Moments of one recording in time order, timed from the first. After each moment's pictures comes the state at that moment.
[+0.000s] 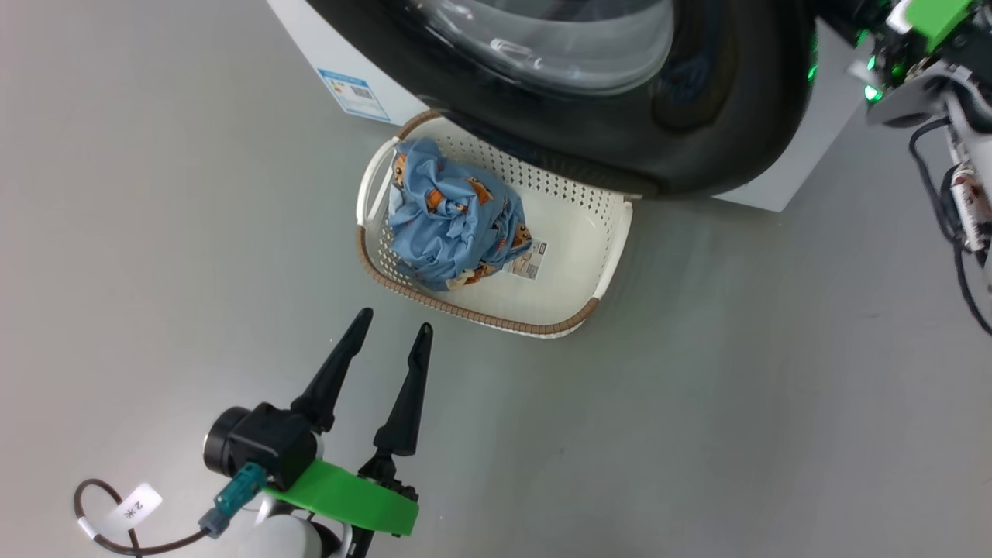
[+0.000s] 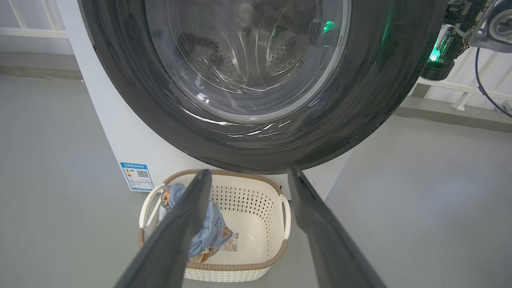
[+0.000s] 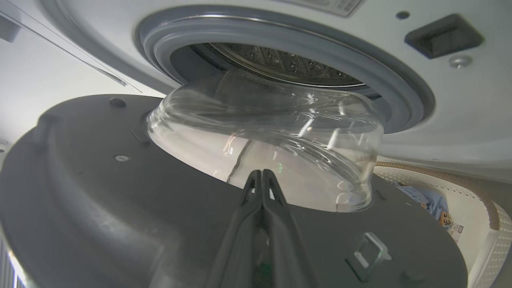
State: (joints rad) left arm -0.24 0.03 -0.35 0.15 -0.29 -0.13 -0.25; right arm -1.23 -0.38 0.34 0.81 1.61 0.13 0.63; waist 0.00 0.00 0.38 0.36
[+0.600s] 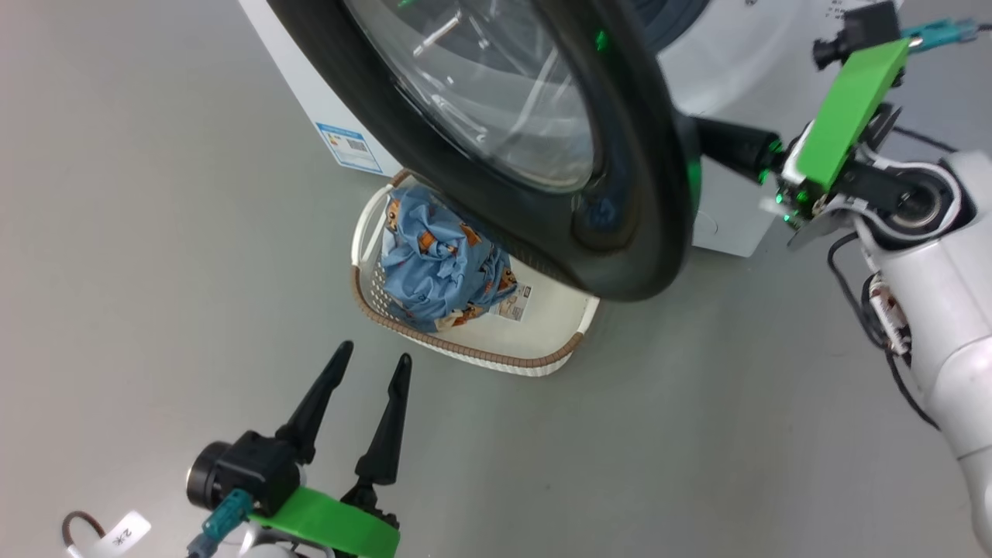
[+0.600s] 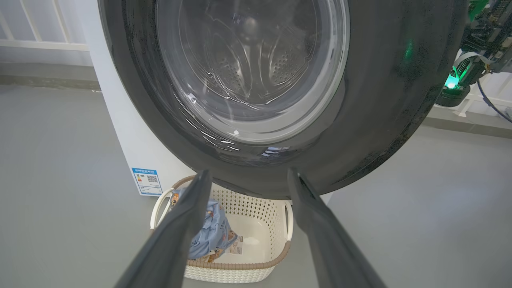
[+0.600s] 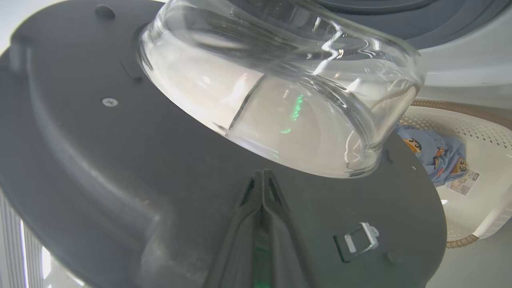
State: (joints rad) left arm -0.18 0.05 -0.33 0.16 -0.28 -0.13 -0.25; right arm -1.00 -0.34 0.40 0.64 1.61 0.13 0.74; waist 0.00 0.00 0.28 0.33
